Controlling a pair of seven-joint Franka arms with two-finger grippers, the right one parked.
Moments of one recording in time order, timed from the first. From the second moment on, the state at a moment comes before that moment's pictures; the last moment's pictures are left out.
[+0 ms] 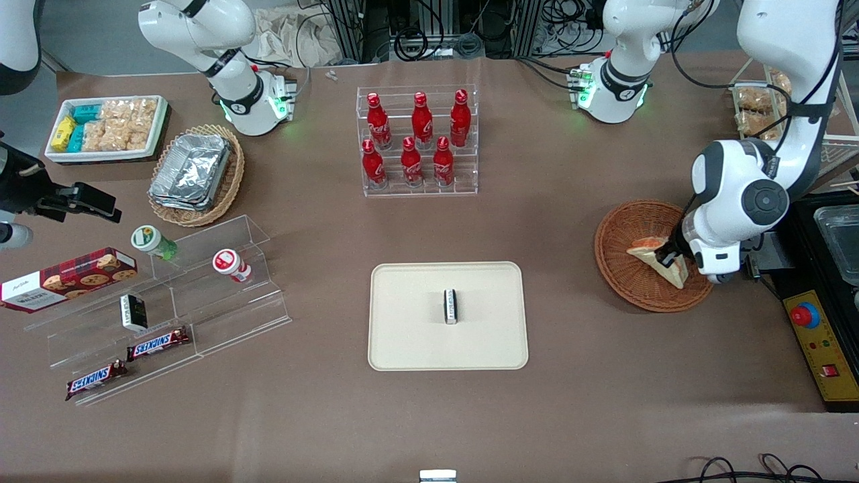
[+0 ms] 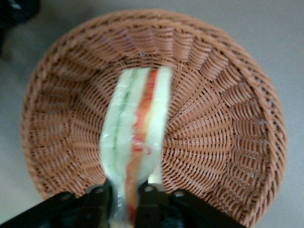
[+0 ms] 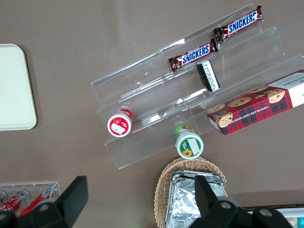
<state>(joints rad) 0.23 0.19 -0.22 -2.21 0.12 2.24 -0.91</state>
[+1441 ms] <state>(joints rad) -0.20 0.69 -0.44 -1.41 0.26 1.94 -0.78</state>
